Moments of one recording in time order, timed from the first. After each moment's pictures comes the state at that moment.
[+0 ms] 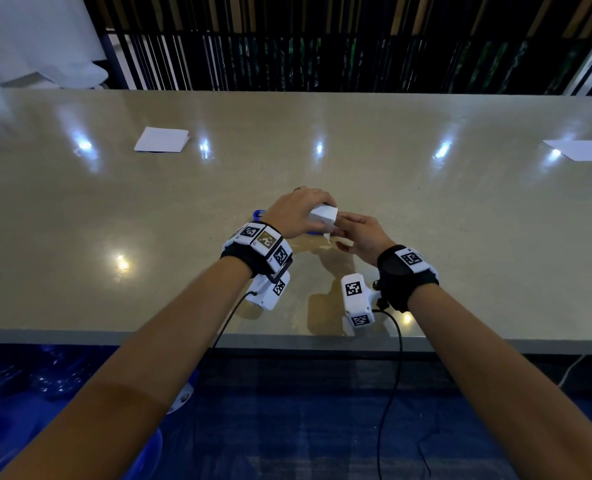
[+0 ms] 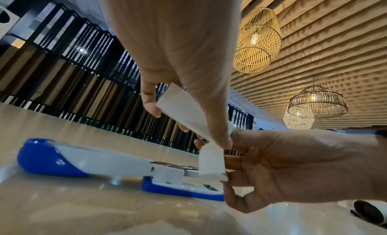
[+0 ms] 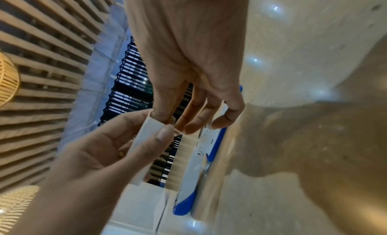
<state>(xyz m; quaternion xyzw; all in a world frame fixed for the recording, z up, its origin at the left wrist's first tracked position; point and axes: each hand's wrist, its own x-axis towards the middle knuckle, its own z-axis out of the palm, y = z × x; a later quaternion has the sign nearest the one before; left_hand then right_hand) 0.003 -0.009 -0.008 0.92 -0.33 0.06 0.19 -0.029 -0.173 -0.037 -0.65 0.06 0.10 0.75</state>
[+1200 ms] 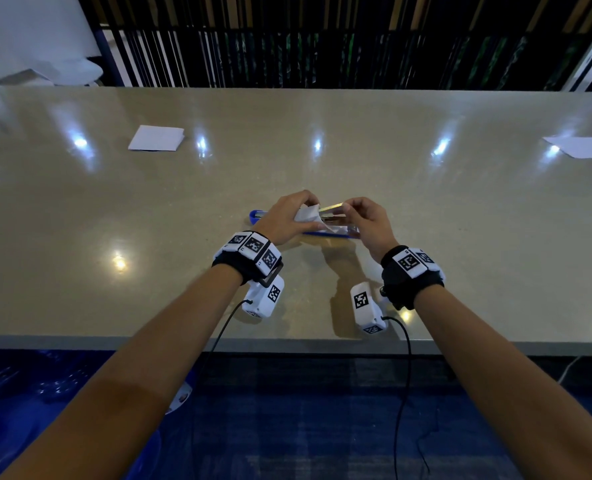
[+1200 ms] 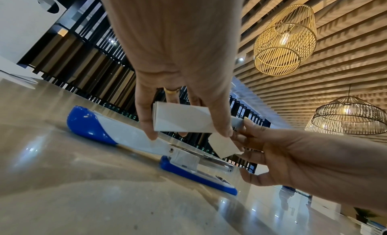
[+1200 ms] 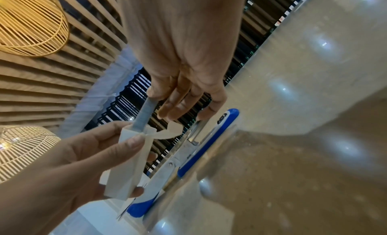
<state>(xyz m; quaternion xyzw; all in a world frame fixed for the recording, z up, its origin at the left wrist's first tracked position) 0.019 -0.001 -0.038 0.89 -0.27 0.03 0.37 -0.010 -0.186 -0.046 -0.74 -0.03 -0.08 0.67</state>
